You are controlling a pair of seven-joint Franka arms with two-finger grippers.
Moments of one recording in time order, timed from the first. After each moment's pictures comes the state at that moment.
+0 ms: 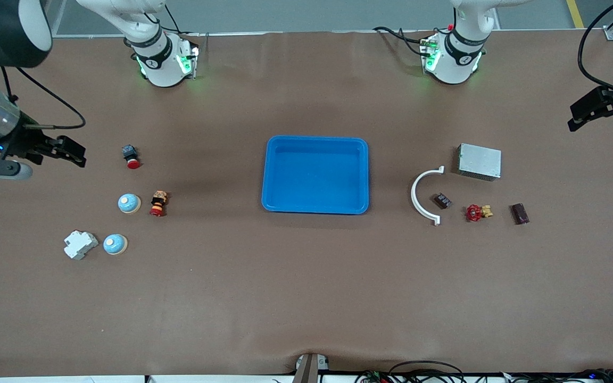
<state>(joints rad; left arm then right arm) 0.08 -0.06 -0.10 -1.56 0.03 1.50 -0.04 -0.10 -0.04 0.12 -1.76 -0.04 1.71 0.09</state>
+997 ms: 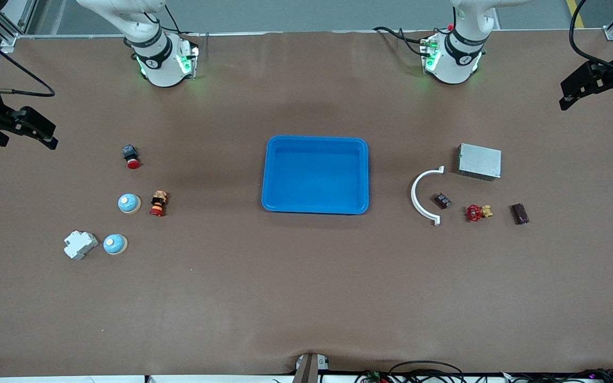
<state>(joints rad) 0.07 -0.13 -0.12 -1.59 0.03 1.47 -0.04 -0.10 -0.05 0.13 -1.61 -0.04 1.62 0.09</state>
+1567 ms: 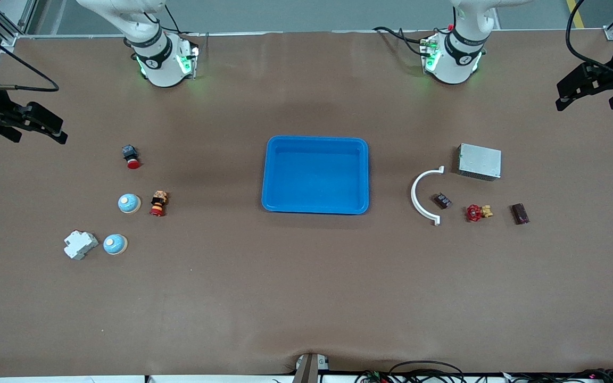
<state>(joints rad) 0.07 -0.13 -0.13 -1.59 0.03 1.47 -0.04 -0.10 -0.05 0.12 -1.59 0.04 1.55 0.09</state>
